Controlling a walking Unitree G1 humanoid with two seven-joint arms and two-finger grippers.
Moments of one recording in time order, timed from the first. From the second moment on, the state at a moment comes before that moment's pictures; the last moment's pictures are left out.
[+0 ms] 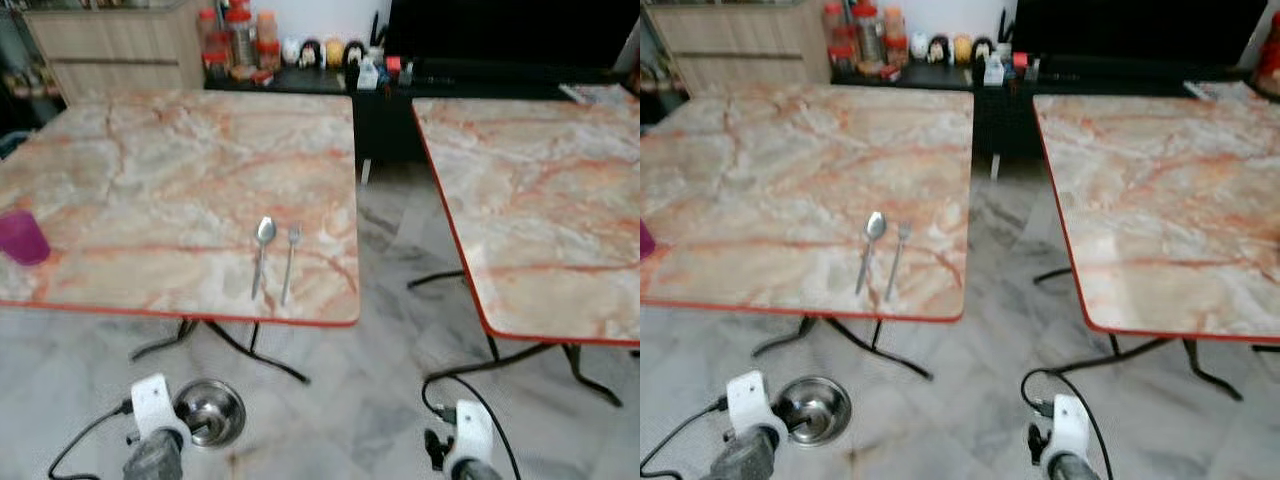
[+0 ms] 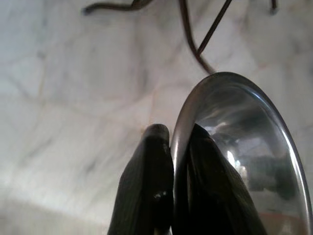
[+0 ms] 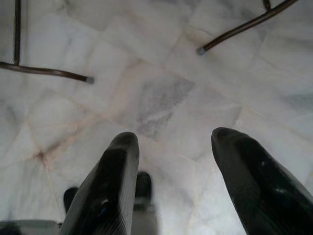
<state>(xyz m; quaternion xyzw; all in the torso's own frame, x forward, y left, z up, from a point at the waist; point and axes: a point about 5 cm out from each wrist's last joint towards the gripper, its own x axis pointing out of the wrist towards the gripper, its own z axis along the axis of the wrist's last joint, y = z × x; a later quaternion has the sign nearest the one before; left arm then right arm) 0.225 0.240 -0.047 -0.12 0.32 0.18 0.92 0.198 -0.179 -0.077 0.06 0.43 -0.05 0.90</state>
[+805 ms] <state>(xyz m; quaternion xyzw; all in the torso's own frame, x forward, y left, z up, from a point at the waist) 0.226 0.226 -0.050 -0.13 0.33 0.17 0.92 0.190 -0.196 -0.079 0.04 0.44 -0.06 0.90</state>
